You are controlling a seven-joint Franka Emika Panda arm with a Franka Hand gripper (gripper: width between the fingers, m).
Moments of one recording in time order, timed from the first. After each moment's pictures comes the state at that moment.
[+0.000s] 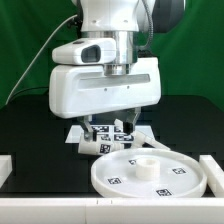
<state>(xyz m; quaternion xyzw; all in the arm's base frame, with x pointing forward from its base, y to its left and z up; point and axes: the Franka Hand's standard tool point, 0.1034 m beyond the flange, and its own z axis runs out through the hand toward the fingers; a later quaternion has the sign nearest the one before) 0.549 -0.047 0.085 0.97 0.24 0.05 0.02</state>
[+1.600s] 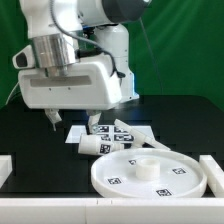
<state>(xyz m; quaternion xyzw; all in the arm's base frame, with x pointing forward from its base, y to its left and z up) 0.511 -0.089 0.072 0.92 -0.39 -0.02 -0.10</state>
